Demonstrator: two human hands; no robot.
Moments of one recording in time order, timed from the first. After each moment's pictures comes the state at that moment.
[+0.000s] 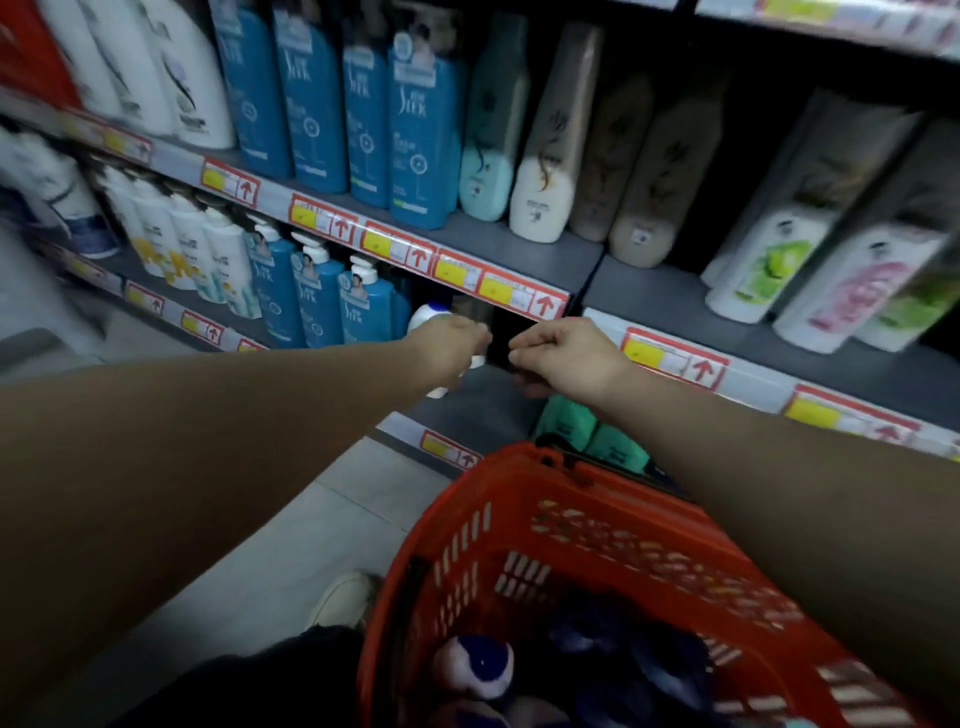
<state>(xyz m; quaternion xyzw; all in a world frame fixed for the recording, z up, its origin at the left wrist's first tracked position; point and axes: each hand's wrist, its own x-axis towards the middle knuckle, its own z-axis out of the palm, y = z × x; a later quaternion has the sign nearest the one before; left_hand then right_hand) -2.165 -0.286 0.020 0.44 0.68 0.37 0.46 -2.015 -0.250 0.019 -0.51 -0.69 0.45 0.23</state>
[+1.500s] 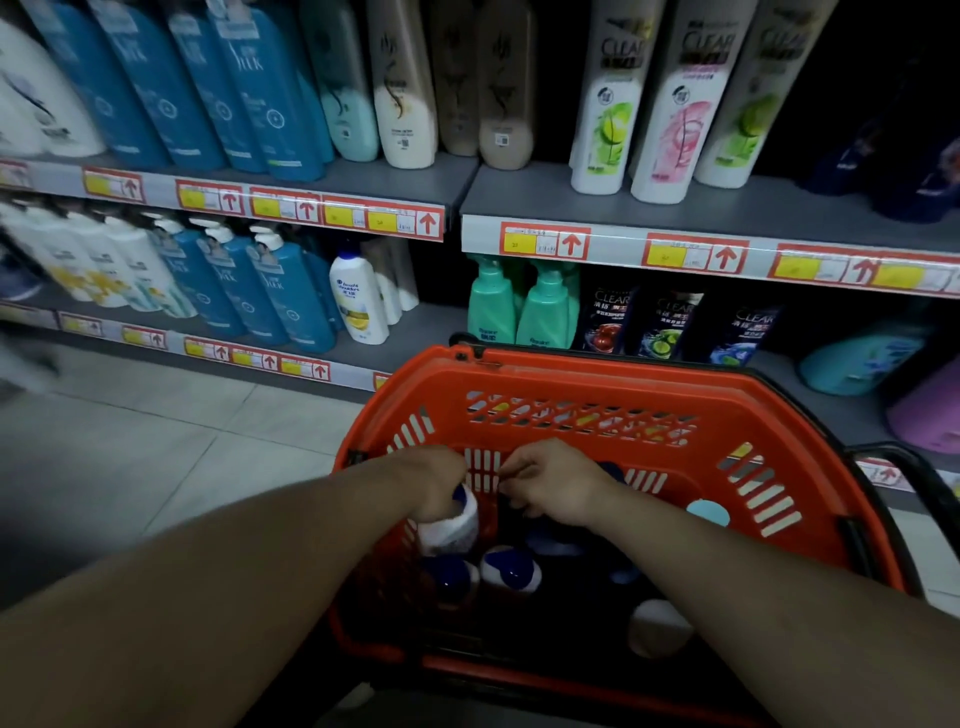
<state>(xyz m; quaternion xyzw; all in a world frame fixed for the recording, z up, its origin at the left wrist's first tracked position) -2.065 -0.418 -0.071 0.76 0.56 -0.23 0.23 -1.890 -0.418 -0.092 -0.57 -0.64 0.50 0.10</state>
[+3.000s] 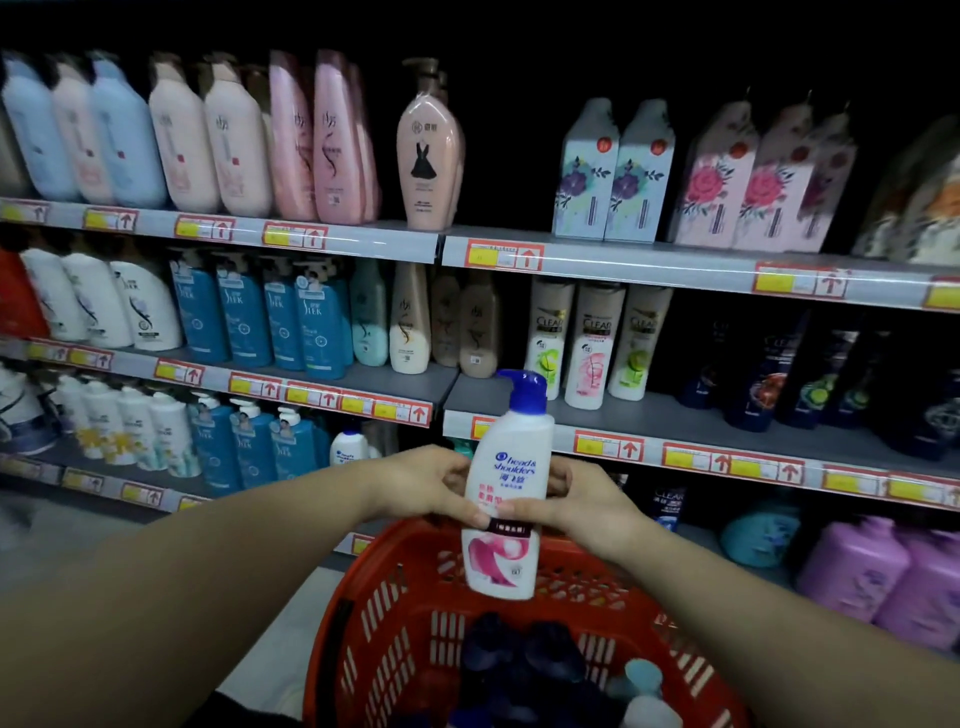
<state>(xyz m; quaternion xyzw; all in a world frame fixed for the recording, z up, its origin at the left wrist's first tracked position) -2.062 -0.420 0.107 0.71 0.49 0.15 0.48 -1.846 -0.445 0.095 -0.49 -0.66 0.46 0.34</state>
